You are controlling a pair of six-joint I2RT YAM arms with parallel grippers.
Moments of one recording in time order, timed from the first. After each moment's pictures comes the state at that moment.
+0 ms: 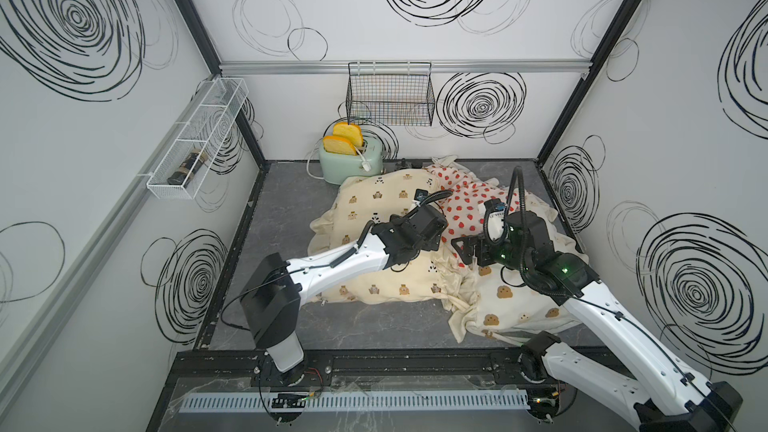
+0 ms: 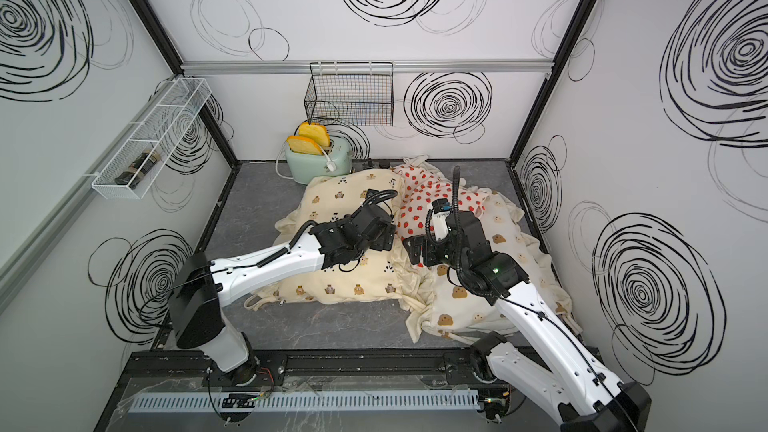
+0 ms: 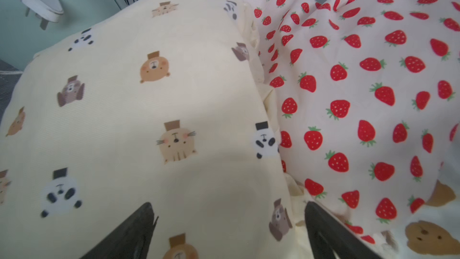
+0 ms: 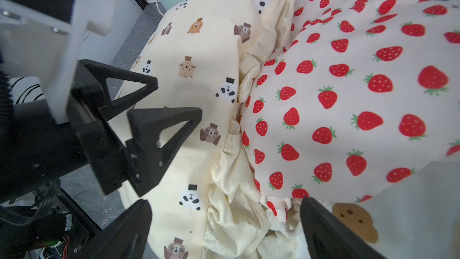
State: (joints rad) left arm -0.93 1.74 1.40 -0.50 -0.49 -0.52; right arm 0.52 0.89 0.87 -0.60 -0.14 0.34
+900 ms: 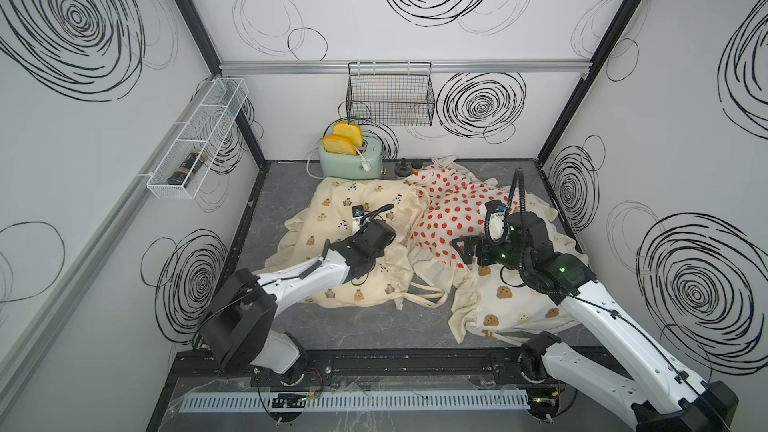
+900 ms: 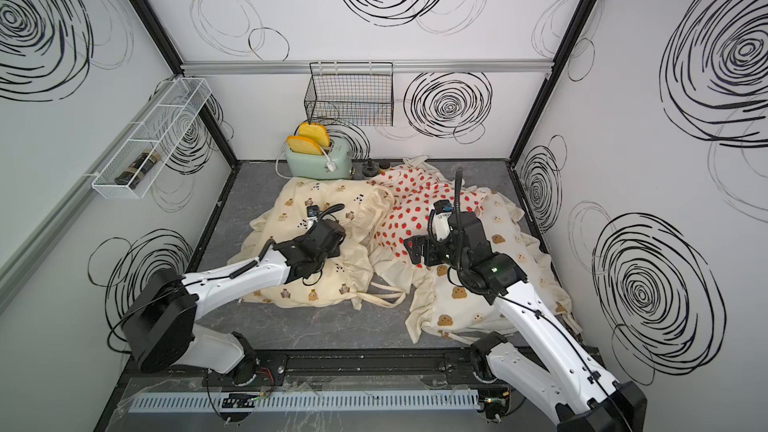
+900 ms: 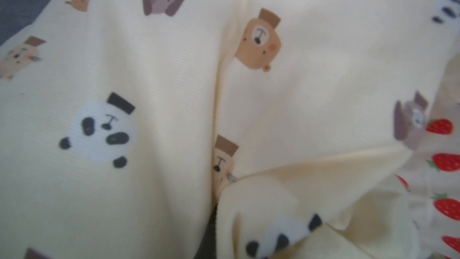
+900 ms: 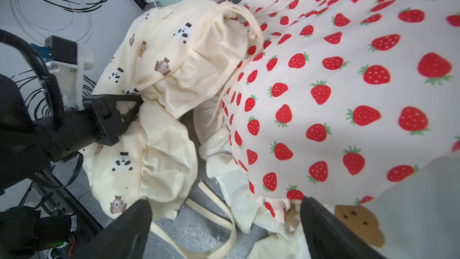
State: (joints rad) left arm -0.64 1.40 0.82 -0.32 -0.55 -0.78; right arm 0.49 0.90 0.83 -0.57 -0.18 0.35
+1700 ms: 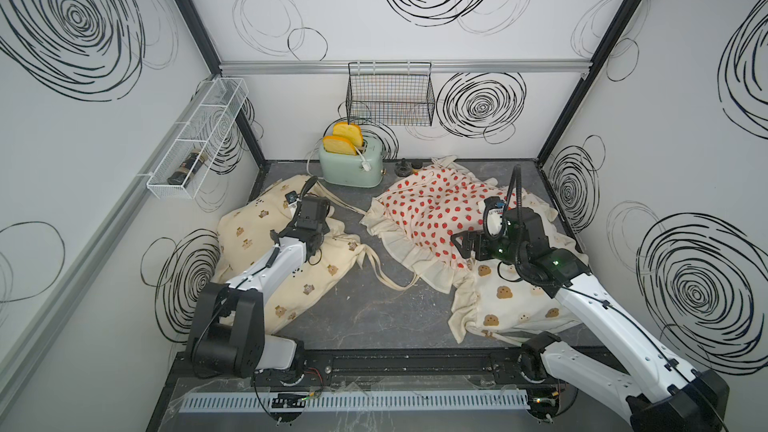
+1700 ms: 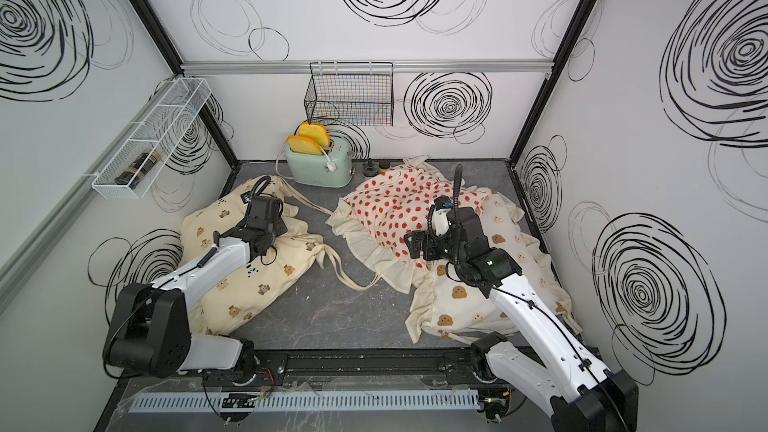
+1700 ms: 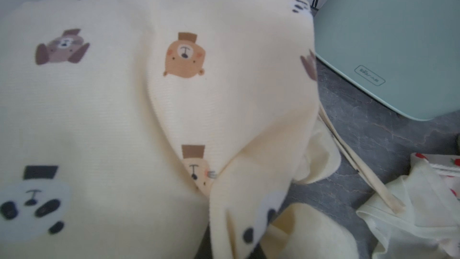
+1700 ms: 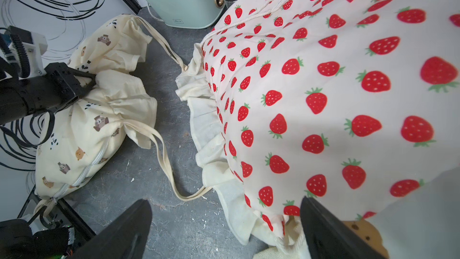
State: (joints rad) left arm -0.15 1.43 0.87 -0.28 -0.46 -0.60; right arm 0.45 0.96 0.83 -0.52 -0.20 0.36
